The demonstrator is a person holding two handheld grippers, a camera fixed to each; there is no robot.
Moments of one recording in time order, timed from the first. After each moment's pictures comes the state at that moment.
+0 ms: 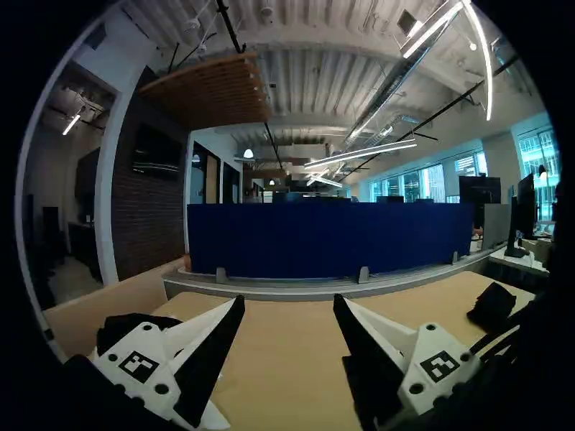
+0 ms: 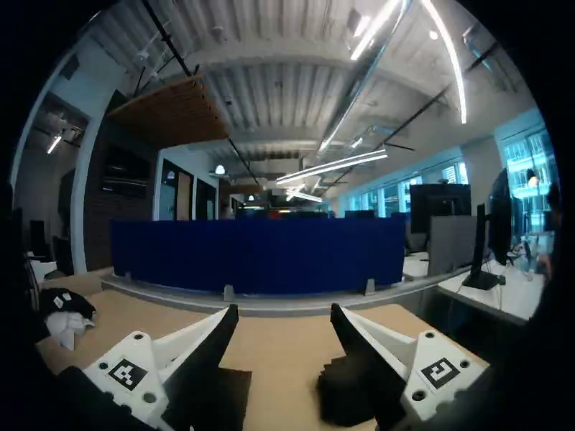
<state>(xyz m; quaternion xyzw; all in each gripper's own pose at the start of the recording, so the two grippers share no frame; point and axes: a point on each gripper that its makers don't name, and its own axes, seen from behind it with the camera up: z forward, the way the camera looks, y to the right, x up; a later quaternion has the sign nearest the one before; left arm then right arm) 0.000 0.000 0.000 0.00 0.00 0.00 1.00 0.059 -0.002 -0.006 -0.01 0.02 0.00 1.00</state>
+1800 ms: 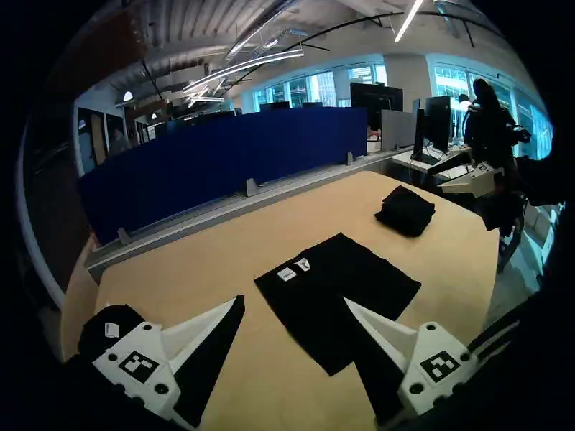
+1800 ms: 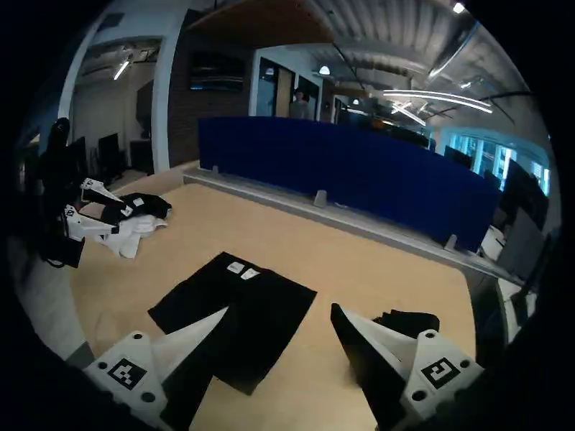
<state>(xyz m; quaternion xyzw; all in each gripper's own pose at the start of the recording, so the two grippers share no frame) -0.069 0.111 -0.050 -0.27 -0.23 0.11 0.93 -0.009 -0.068 -0.037 0.23 -0.25 -0.11 0.94</state>
